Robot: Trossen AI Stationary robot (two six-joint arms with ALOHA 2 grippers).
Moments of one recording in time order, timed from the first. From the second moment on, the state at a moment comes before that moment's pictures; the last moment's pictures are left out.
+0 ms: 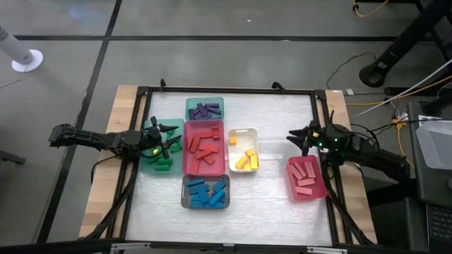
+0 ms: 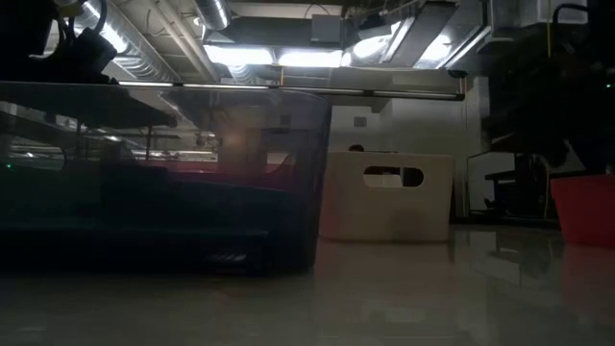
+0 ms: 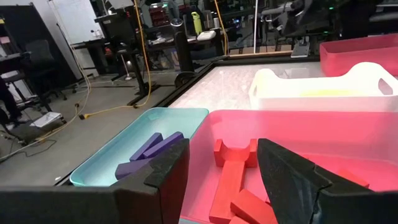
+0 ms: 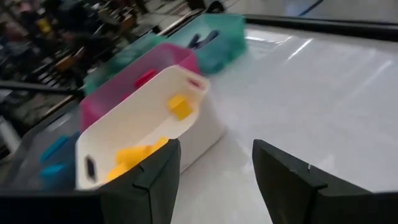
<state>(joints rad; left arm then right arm) -0.10 0.22 0.01 0.06 -0.59 0.11 -0.30 0.00 0.15 -0.46 0.01 0.49</state>
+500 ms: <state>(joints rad) -0.10 0.22 0.01 0.06 -0.59 0.11 -0.16 0.00 0.15 -0.46 0.01 0.49</state>
